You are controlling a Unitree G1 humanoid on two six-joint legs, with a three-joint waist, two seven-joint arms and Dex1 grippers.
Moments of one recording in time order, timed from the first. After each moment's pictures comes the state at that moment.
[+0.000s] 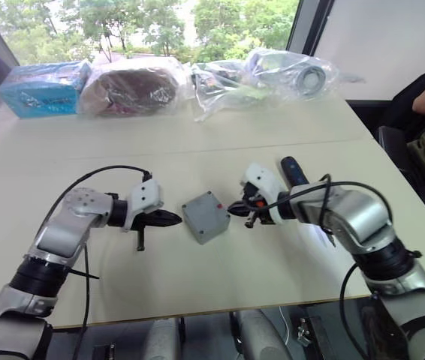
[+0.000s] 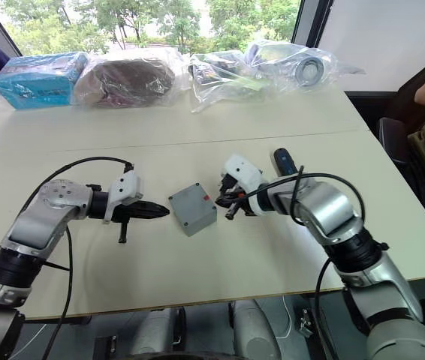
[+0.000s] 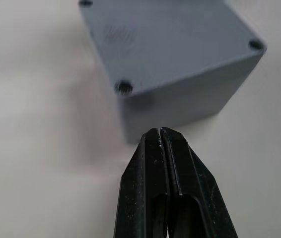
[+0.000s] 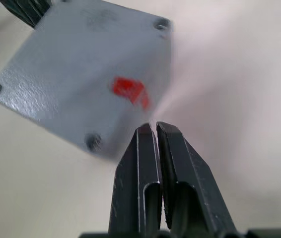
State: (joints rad) left arm -0.44 0.71 -0.18 -0.04 -0.23 0.35 -1.21; right arm -0.67 -0.58 0.36 -0.26 0.44 1.09 0.69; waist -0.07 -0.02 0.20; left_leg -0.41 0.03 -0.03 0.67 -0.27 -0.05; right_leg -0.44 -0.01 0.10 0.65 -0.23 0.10
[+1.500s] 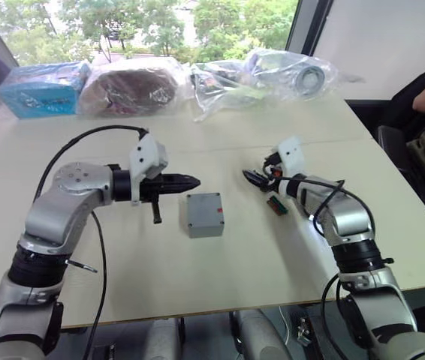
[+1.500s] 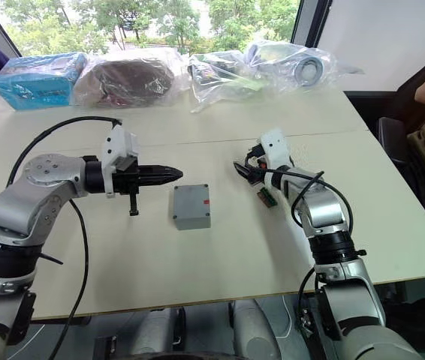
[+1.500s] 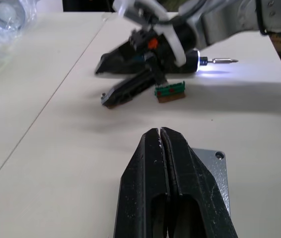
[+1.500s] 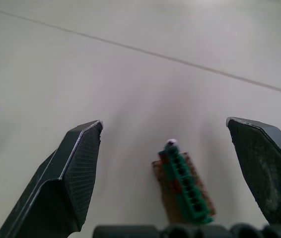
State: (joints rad) left arm -0.55 0.67 -0.05 -0.28 -0.45 0.60 -1.05; right arm -0.61 -0.37 0.07 0.16 0.22 0.59 0.46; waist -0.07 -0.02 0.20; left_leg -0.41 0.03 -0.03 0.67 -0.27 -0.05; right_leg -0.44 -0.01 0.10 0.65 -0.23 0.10
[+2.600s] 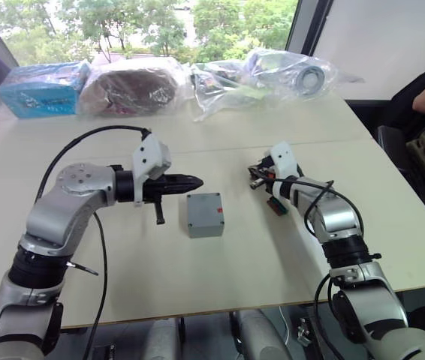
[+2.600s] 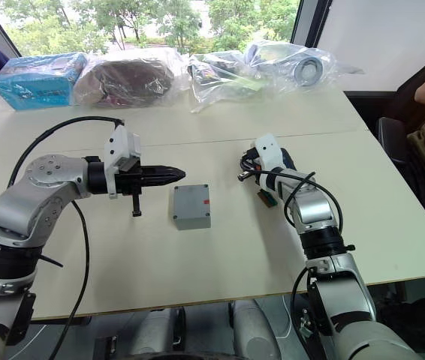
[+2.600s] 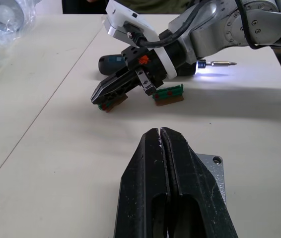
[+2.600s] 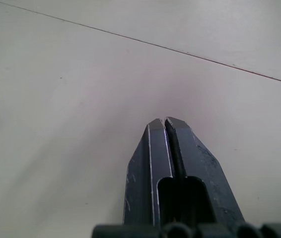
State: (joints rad) left arm -0.55 0.68 -0.06 -0.29 -0.46 0.61 -1.03; right arm -0.65 -0.34 0.06 0.28 0.16 0.52 0.48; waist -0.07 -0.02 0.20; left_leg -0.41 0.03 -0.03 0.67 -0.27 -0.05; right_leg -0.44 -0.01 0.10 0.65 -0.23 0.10
